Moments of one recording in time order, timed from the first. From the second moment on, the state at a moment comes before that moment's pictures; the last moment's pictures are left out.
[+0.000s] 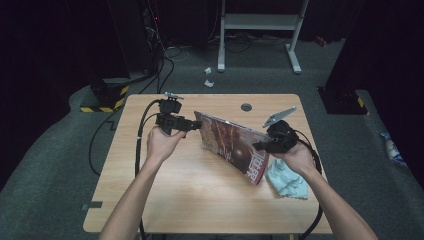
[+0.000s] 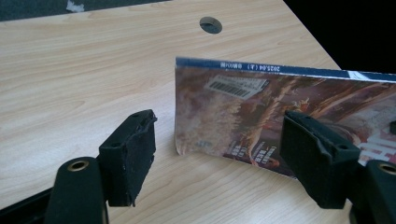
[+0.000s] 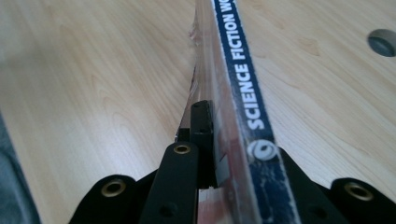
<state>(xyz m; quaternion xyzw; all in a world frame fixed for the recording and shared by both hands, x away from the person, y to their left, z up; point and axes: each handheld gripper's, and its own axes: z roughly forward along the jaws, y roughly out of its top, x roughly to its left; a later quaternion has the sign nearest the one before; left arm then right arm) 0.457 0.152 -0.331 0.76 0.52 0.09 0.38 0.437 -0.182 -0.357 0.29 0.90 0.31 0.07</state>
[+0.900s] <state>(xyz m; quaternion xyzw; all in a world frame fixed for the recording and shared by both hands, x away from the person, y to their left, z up) 0.500 0.111 -0.314 0.73 0.59 0.05 0.34 0.420 -0.135 -0.373 0.36 0.86 0.34 0.13</state>
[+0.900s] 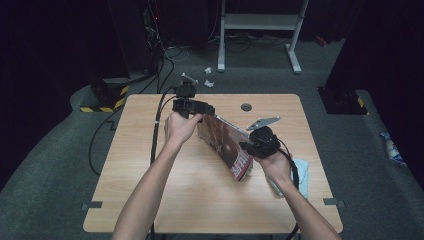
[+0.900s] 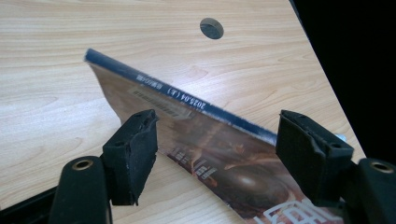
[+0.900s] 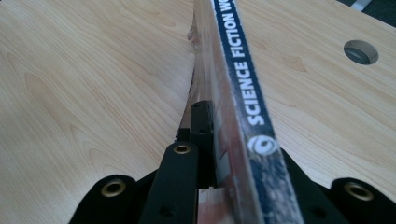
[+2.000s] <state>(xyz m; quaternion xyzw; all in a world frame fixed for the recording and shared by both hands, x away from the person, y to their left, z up) 0.508 0.086 -0.334 0.72 0.63 0.05 0.30 0.415 -0.112 -0.374 0.35 0.85 0.35 0.16</state>
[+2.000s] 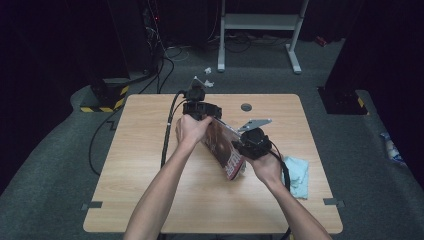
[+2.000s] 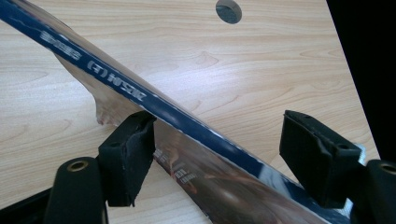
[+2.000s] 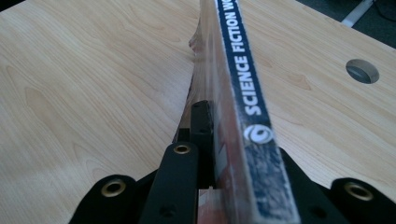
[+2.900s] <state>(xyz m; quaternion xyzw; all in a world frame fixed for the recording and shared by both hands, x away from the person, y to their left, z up) 0.503 0.075 -0.333 0.74 0.62 0.06 0.27 0.411 -0.090 -0.380 0.32 0.87 0.33 0.19</state>
